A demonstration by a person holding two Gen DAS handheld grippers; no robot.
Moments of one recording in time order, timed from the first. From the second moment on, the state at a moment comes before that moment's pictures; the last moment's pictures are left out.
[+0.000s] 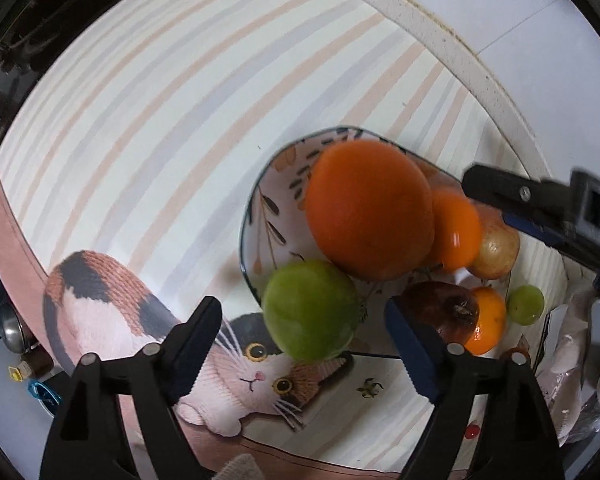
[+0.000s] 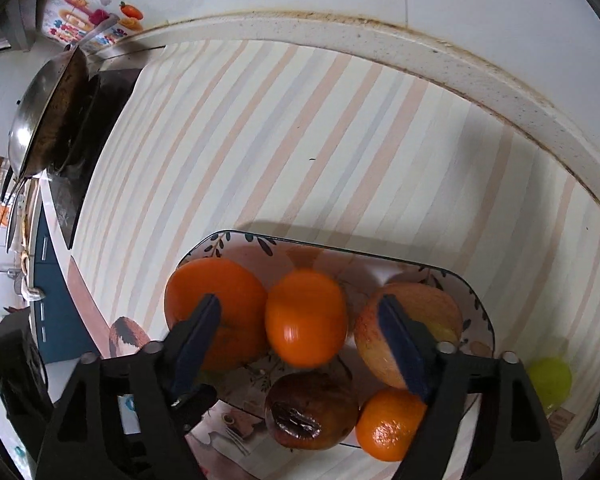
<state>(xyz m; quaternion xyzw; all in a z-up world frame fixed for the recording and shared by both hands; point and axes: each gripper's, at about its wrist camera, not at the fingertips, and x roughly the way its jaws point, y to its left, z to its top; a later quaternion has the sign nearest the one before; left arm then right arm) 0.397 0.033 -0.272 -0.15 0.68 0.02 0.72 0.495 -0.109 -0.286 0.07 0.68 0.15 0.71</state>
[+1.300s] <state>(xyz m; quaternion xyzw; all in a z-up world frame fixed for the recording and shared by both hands) 0.236 0.016 -0.104 -0.02 0.51 0.01 0.86 0.238 -0.181 -0.106 0.03 0.51 0.06 0.86</state>
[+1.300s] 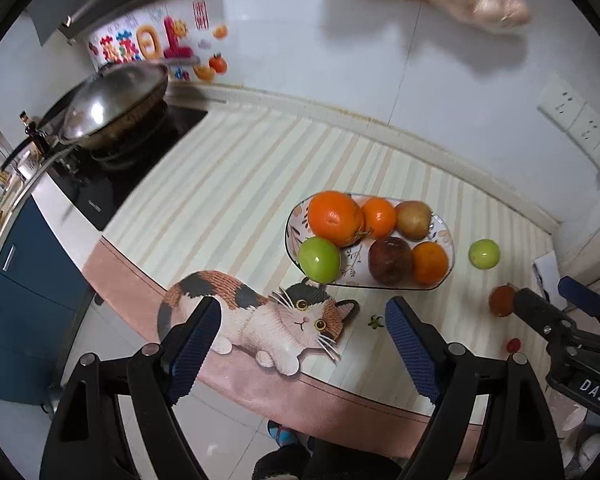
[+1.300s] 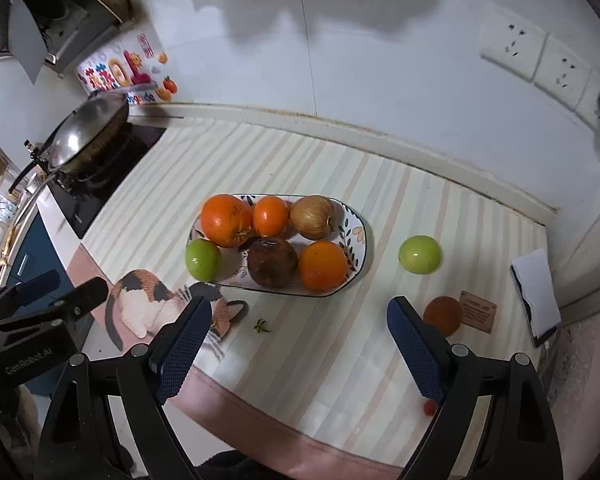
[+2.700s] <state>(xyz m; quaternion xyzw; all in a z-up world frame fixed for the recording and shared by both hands) 0.294 -0.129 -0.128 0.11 0.52 -0.05 0.85 0.252 -0.359 -0.209 0.20 0.58 -0.05 0.79</state>
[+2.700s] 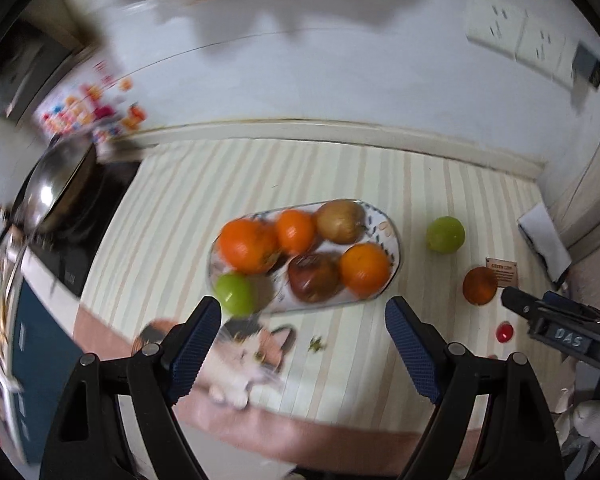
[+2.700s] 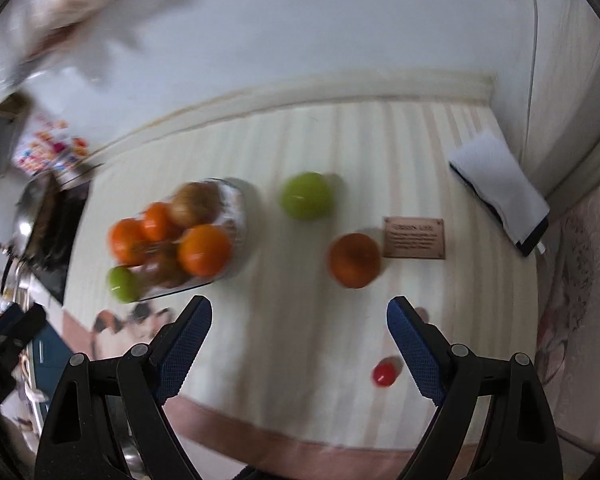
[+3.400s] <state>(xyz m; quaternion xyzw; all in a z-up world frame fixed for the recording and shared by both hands) 0.406 -0.315 -0.263 0.34 0.59 -0.22 0.70 0.296 -0.424 -0.338 0.28 0.62 -0.08 0.73</state>
